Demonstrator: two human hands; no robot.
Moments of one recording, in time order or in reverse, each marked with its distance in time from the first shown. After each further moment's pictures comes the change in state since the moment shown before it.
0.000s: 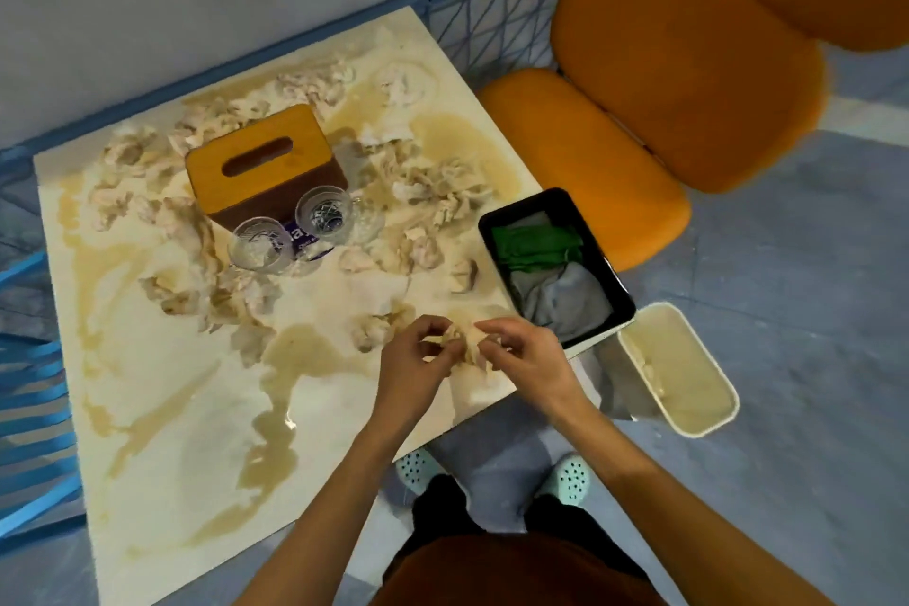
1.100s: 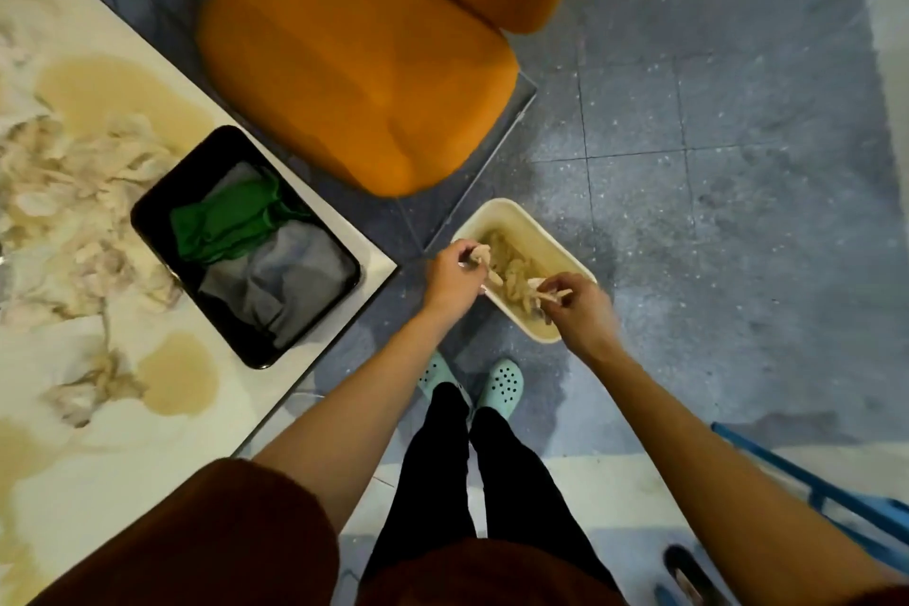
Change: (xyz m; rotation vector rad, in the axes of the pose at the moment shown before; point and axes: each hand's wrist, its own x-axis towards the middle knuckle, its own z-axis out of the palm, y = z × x) left_hand 0.077 -0.035 0.396 0.304 -0.385 -0.205; right_hand -0.055 0.277 -0.269 -0.093 0.372 0.535
